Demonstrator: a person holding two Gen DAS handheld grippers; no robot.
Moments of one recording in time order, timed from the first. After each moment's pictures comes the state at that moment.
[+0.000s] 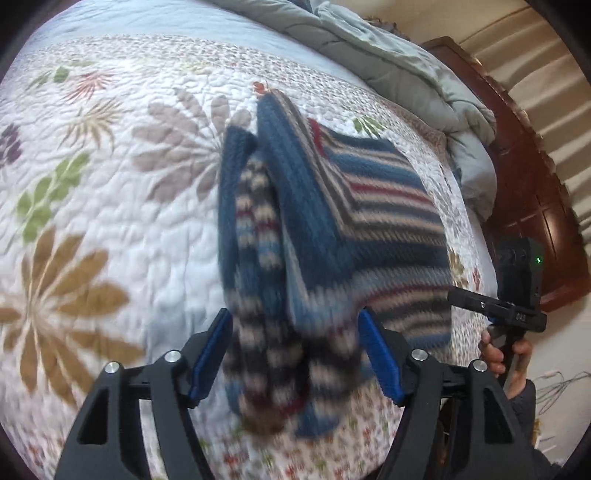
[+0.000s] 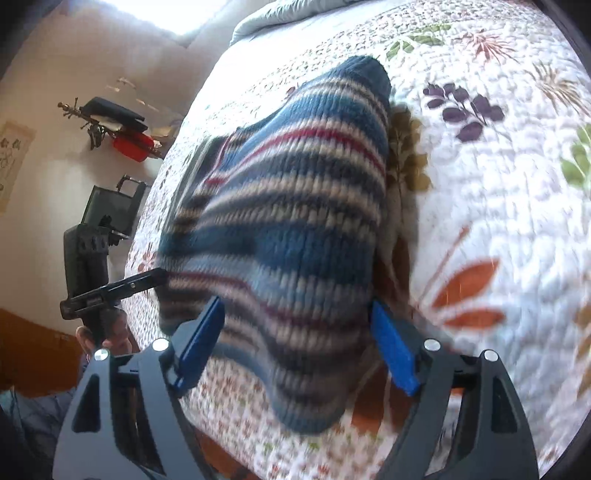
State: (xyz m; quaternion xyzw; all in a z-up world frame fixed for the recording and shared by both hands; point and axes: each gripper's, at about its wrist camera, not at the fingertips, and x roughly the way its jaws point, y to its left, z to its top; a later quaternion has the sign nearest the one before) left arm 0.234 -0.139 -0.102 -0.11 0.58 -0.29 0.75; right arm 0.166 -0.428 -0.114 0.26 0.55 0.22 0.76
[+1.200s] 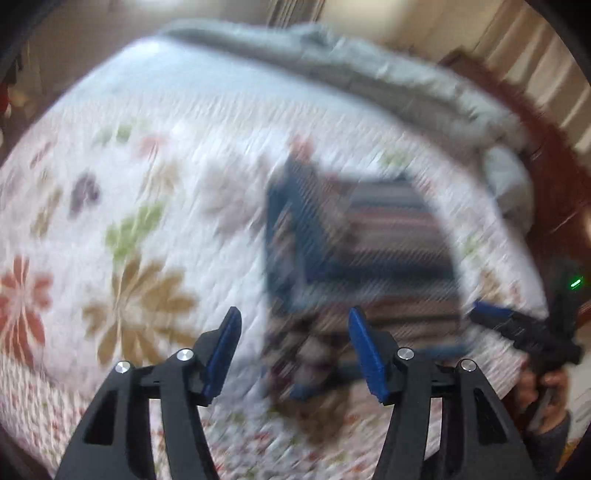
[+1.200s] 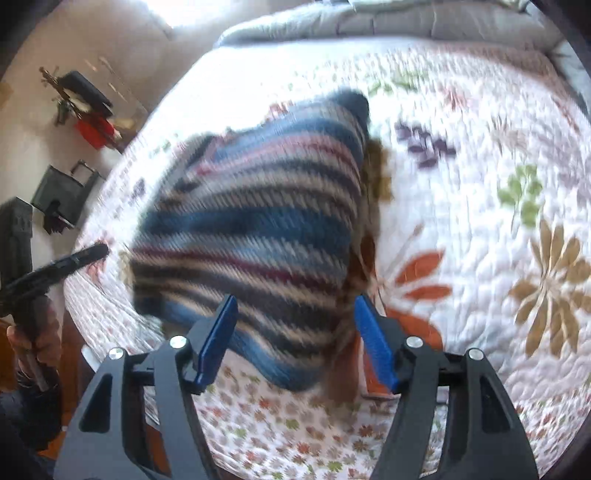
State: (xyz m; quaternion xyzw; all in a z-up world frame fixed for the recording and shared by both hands) left arm 0.201 -0.111 -0.031 -0.06 0.50 -0.21 0.84; right arm 0.125 -0.389 -0.064 0.15 0.52 0.13 0.83
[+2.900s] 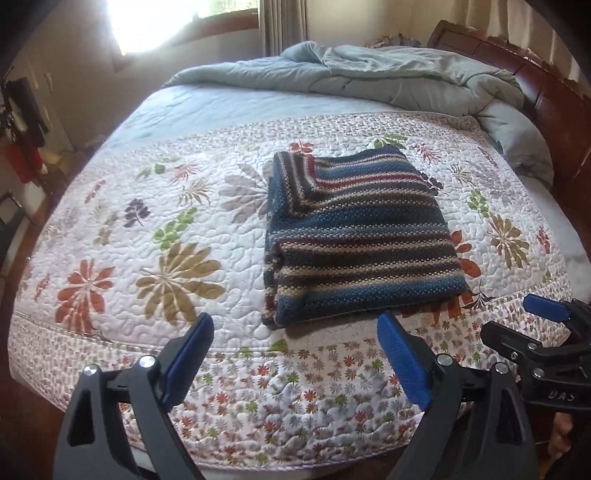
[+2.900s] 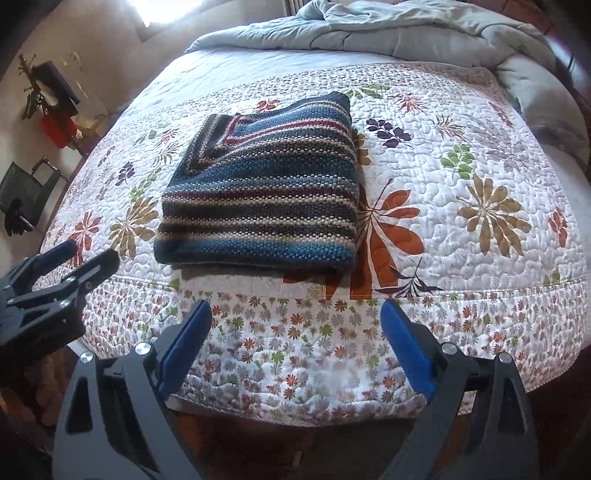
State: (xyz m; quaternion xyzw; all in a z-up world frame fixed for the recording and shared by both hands) left arm 0.087 -0.159 -0.013 0.08 0.47 -0.12 0.87; right arm 0.023 -0.326 -0.023 0.09 0.52 0.01 0.85
